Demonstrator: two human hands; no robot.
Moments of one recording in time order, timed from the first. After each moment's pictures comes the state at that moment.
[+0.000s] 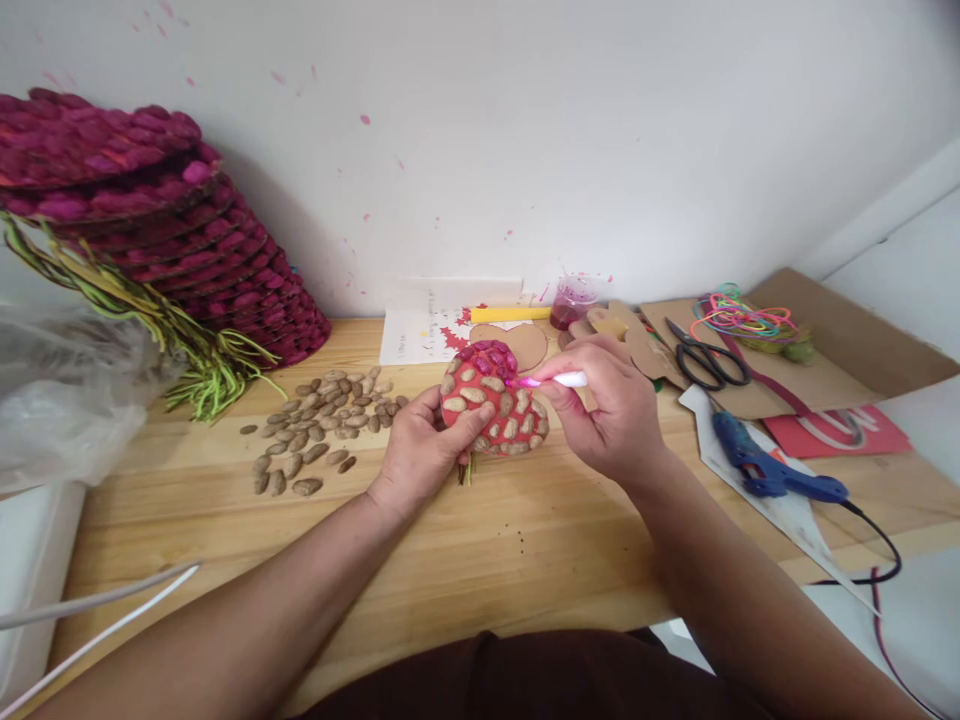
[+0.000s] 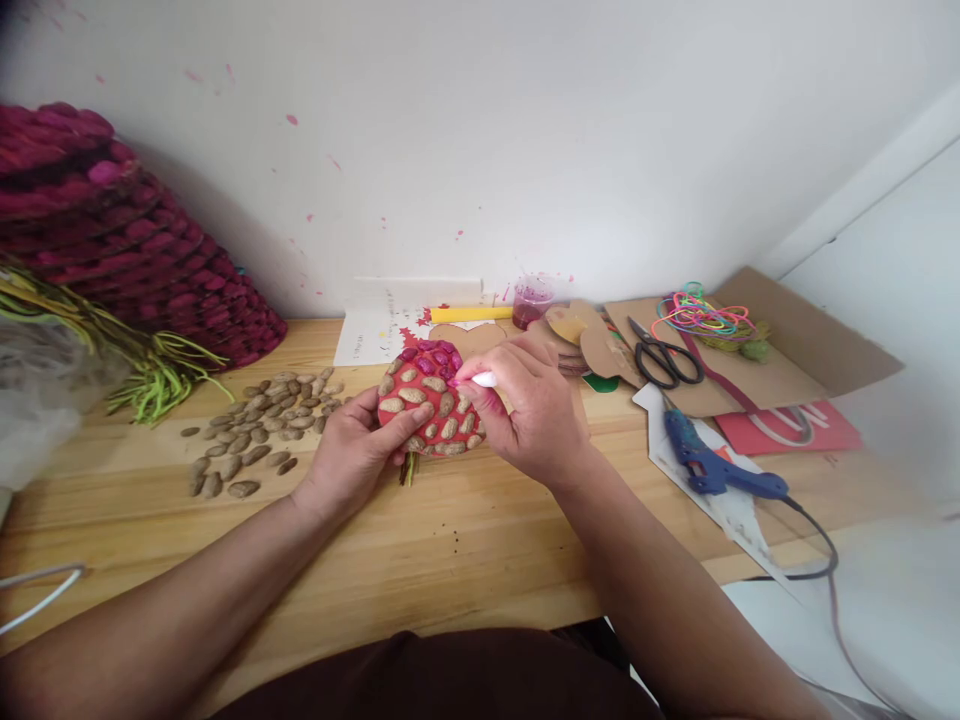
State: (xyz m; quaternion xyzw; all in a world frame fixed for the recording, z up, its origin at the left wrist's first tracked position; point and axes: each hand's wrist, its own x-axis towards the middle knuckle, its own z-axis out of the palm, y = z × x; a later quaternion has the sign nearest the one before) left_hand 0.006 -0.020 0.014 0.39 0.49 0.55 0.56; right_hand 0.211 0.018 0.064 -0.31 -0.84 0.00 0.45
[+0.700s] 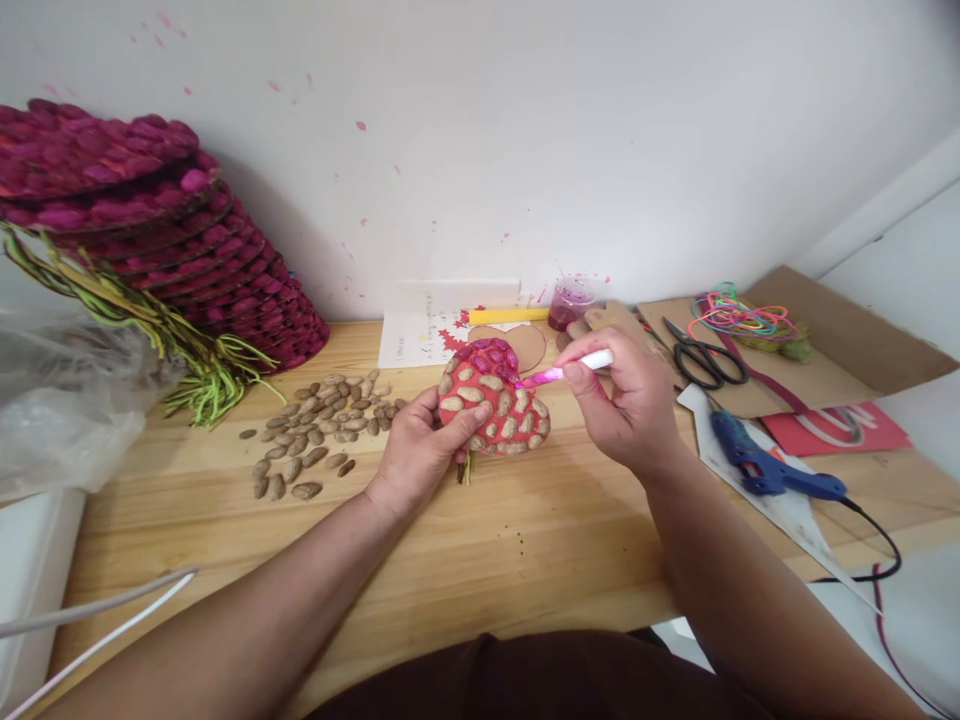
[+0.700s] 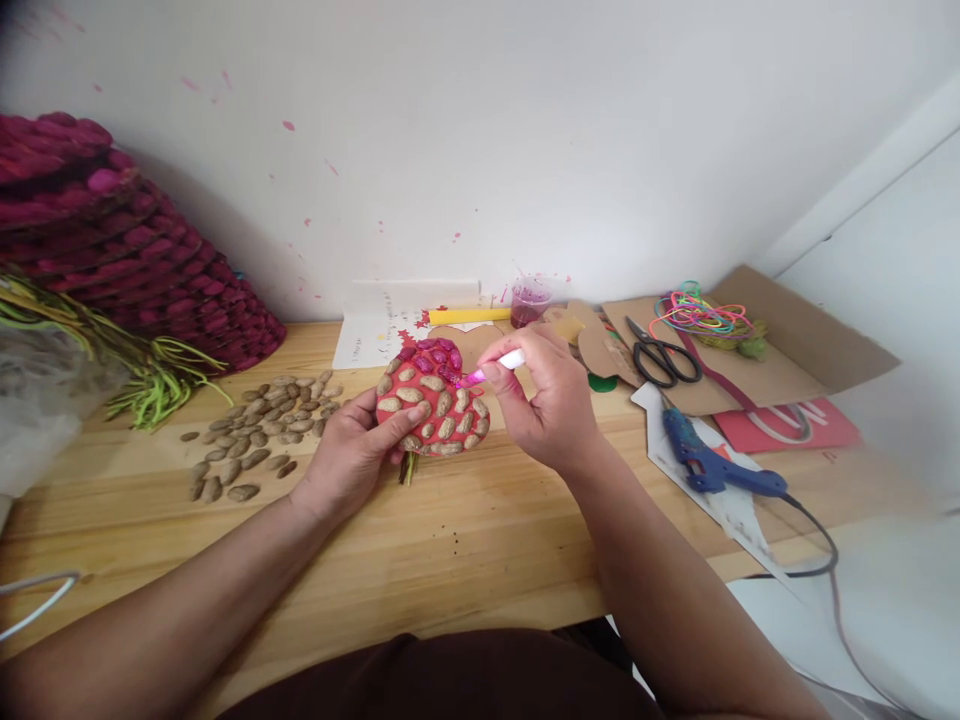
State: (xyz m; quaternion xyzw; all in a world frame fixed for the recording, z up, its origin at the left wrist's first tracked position) left_hand 0.005 -0.016 0.010 0.36 0.46 0.56 0.59; right_hand 0.220 0.021 0.074 -0.34 -0.80 0.04 0.49
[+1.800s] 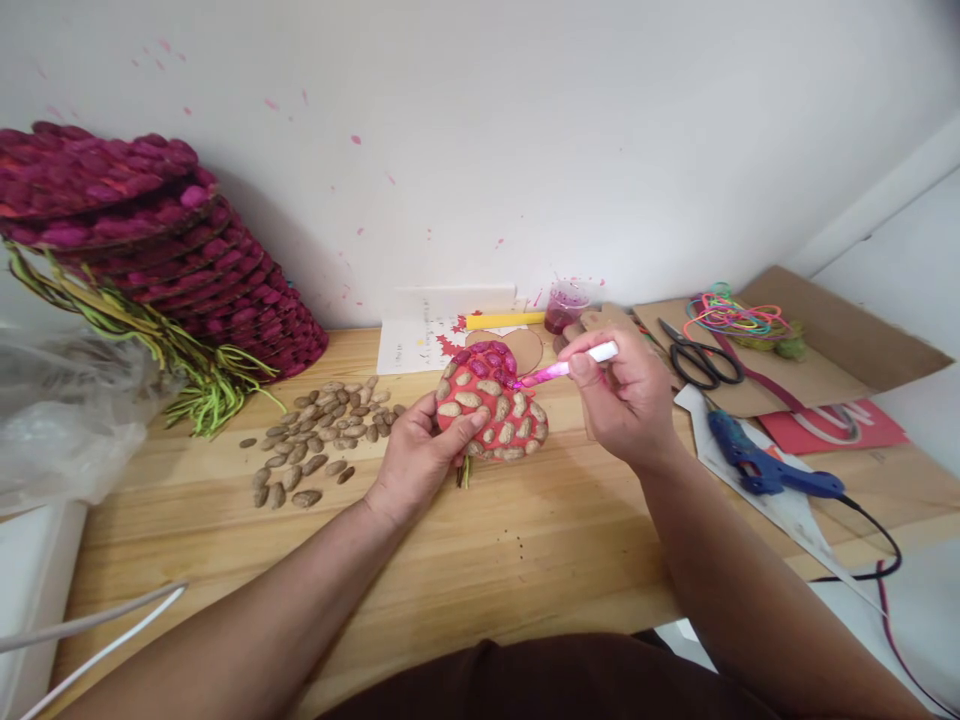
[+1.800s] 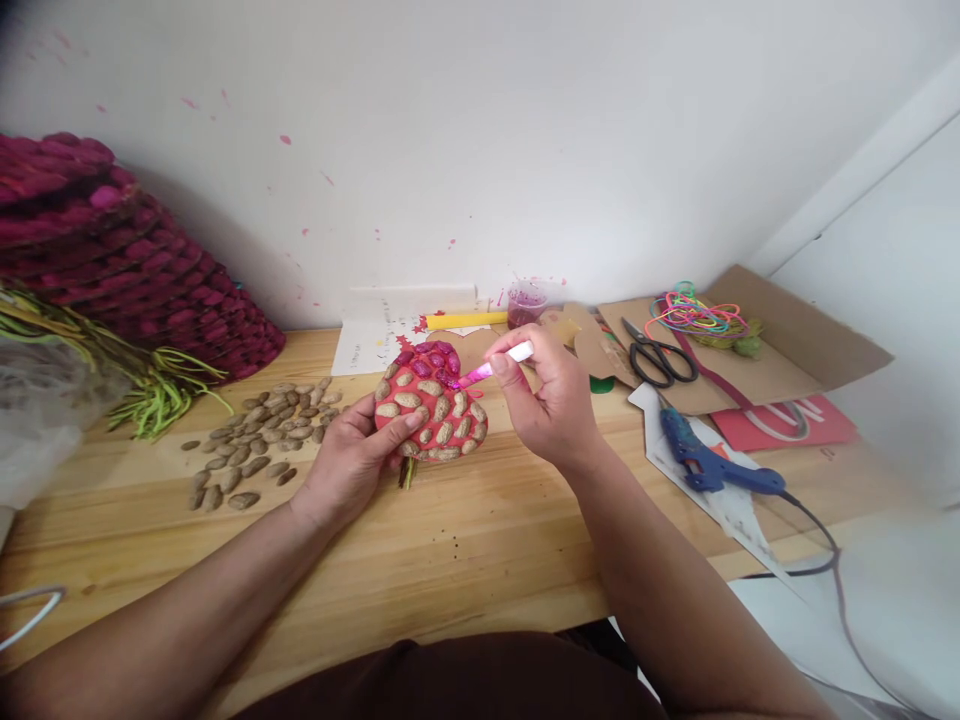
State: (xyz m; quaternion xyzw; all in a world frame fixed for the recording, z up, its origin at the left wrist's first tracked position) left_hand 0.005 -0.018 0.012 0.37 0.46 0.56 0.58; right_hand 0.223 0.025 0.066 -0.36 -0.76 0.13 0.53
